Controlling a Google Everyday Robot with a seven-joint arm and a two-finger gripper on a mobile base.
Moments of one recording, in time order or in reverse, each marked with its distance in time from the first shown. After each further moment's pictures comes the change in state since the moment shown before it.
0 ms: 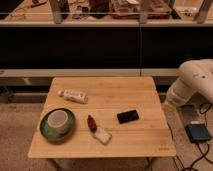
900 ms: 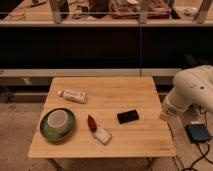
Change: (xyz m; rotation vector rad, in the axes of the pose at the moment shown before) arm 0.023 -0.074 -0.011 -0.027 -0.043 -0.068
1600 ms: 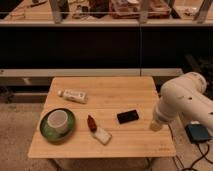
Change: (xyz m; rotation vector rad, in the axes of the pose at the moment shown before) arm 0.022 -0.049 0.010 -0.022 -0.014 -0.080
